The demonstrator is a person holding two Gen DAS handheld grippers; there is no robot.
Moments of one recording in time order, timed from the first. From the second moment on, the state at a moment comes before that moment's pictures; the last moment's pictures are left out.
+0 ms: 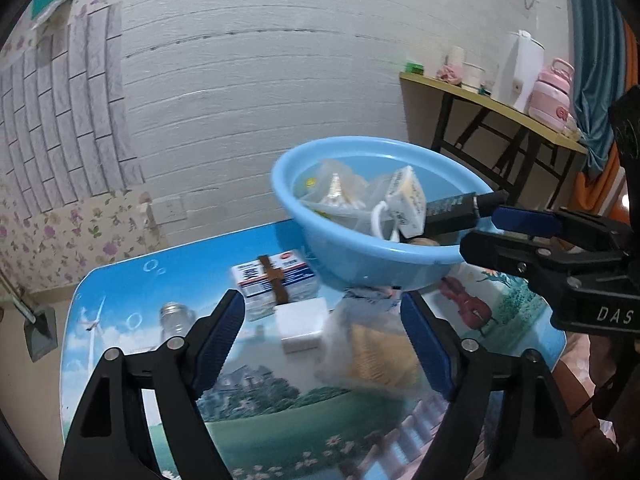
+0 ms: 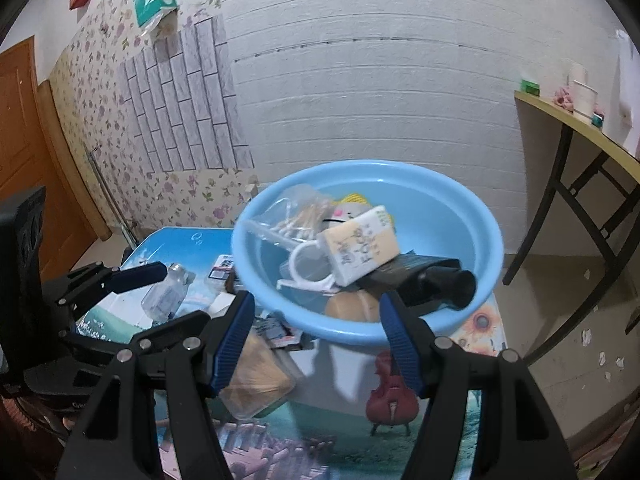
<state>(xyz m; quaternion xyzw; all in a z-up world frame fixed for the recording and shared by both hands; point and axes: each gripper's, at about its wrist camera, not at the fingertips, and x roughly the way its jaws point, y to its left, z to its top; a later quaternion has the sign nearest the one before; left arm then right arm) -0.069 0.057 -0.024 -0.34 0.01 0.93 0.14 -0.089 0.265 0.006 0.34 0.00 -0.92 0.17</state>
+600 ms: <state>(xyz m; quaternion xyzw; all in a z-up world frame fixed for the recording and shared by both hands) -0.058 0.009 -0.038 -0.35 0.00 0.93 0.10 -0.076 0.239 -0.003 0.36 0.02 -0.91 0.19</state>
